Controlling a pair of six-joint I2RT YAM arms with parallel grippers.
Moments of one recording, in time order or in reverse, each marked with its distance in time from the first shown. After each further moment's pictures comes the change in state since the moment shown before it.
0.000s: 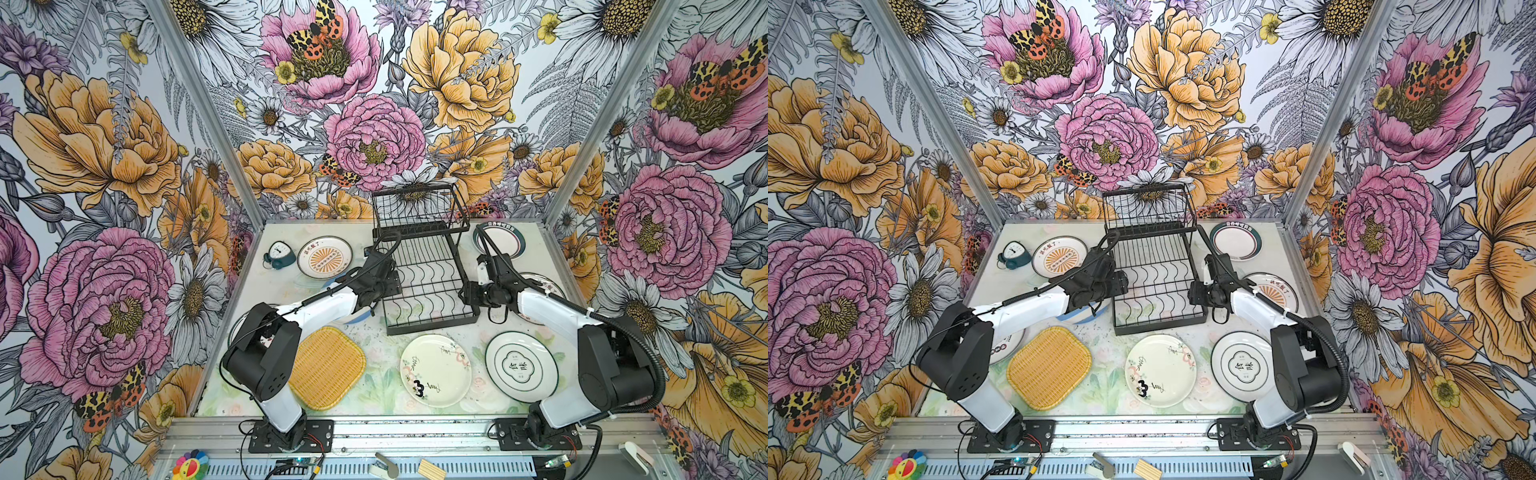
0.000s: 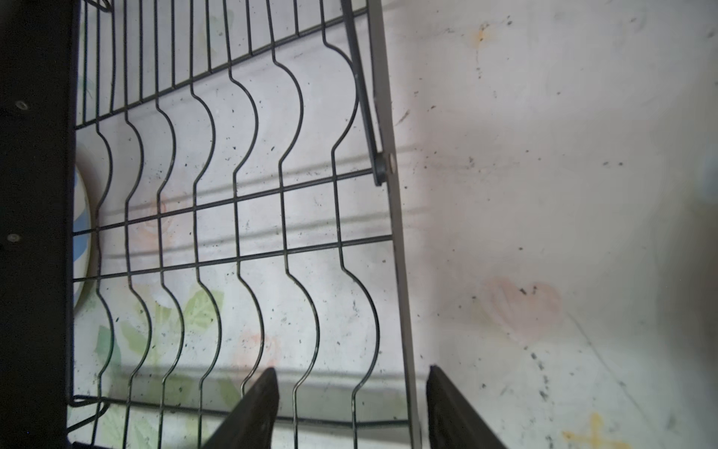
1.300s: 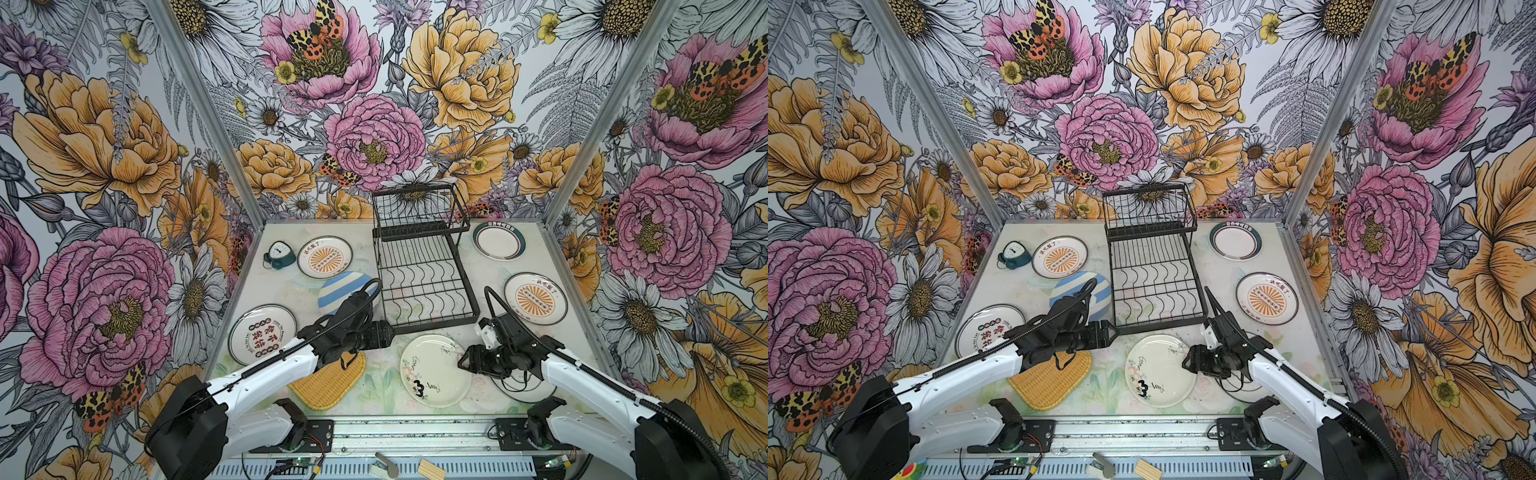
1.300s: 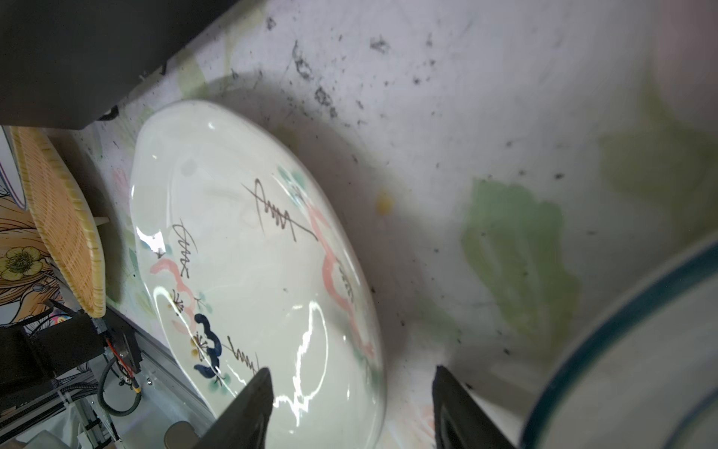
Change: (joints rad) left arm -0.104 -0.507 -0.484 -0.042 0.257 -0.047; right arm 0.191 -0.482 -0.493 -0.197 -0.248 0.244
